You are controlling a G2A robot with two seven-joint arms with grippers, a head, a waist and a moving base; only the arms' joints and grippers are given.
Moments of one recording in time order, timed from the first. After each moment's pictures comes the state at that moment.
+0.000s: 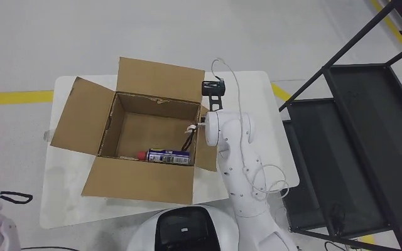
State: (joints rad) left arm 1.81 -1.21 -2.11 -1.91 -0.33 -0.69 -0.28; right arm -1.10 -1.85 1.28 -1.76 -1.90 0.28 1.54
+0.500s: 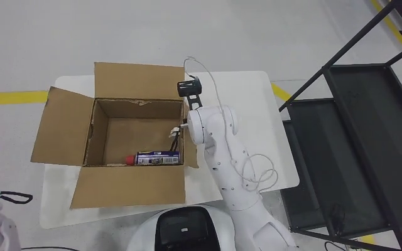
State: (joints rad) left arm 1.81 -1.21 -2.11 -1.91 -0.33 -0.69 -0.28; right arm -1.03 -1.86 1.22 -1.67 -1.82 0.22 1.54
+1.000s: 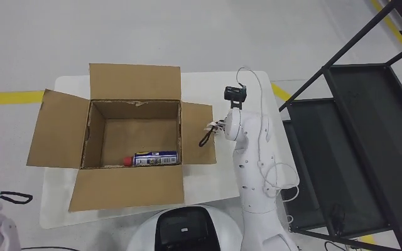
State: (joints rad) left arm 1.81 -1.21 -2.11 -1.91 -0.33 -0.69 -0.28; right arm -1.14 -1.84 1.49 -1.76 -1.91 0.28 1.54
